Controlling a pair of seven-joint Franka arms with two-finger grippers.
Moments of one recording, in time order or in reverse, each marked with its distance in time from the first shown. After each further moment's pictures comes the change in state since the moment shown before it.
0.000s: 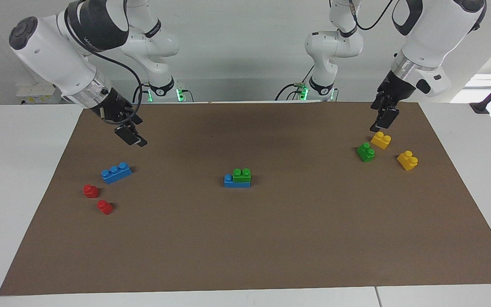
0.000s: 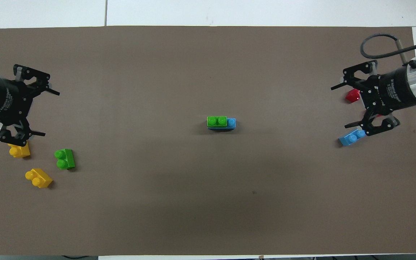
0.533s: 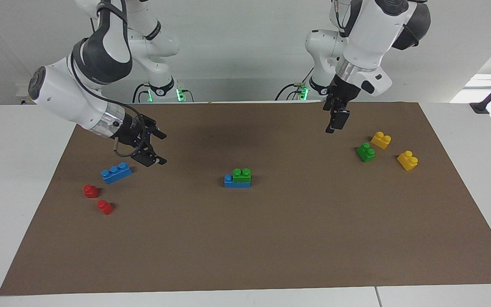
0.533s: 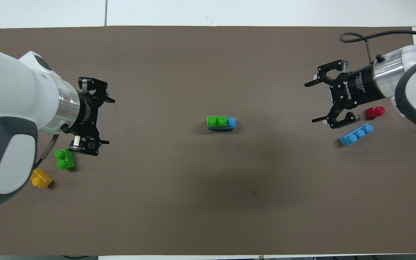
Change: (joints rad) left arm -0.211 -0.040 -0.007 -0.130 -0.008 0.140 -0.349; right arm 0.028 0.108 0.001 -0.022 0.169 0.087 0.135
